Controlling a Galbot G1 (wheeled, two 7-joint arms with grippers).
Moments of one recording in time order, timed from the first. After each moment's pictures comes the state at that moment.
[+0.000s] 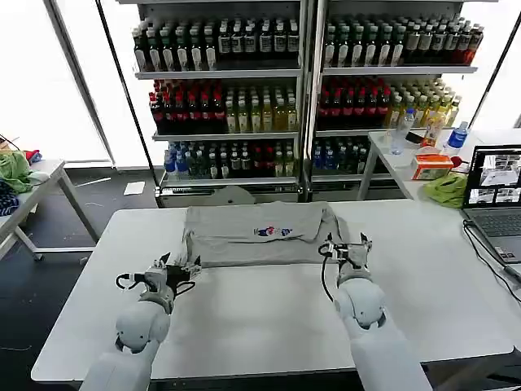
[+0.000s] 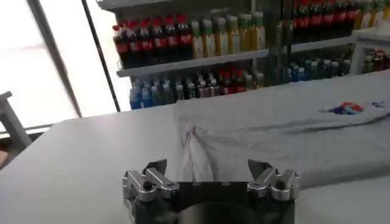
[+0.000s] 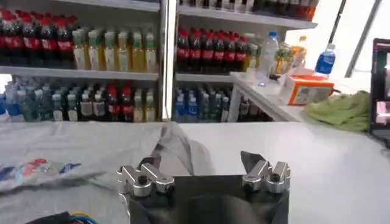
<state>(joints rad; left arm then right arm) 1.04 -1.23 -0.37 -1.68 -0.27 0.53 -0.13 -0.95 1.34 0.31 1.71 0.27 -0.57 0.42</state>
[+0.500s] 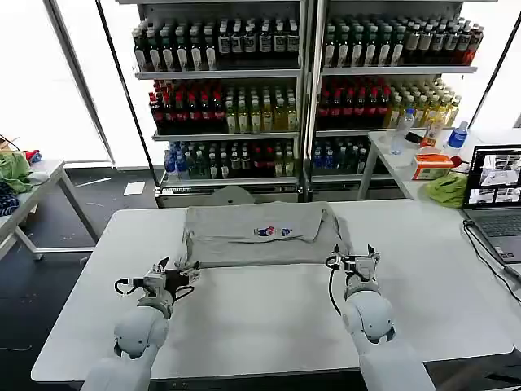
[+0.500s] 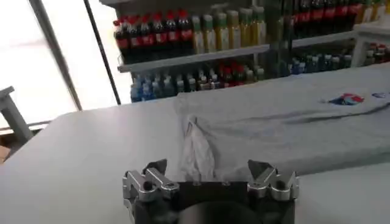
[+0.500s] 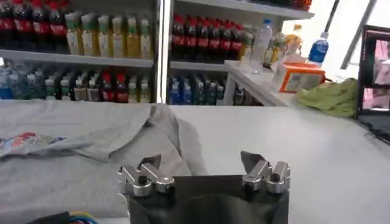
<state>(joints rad) 1.04 -1.24 -0.37 -1.67 -0.27 0.52 -0.13 -0.96 1.35 0.33 1.68 0.31 -0.57 0.42</state>
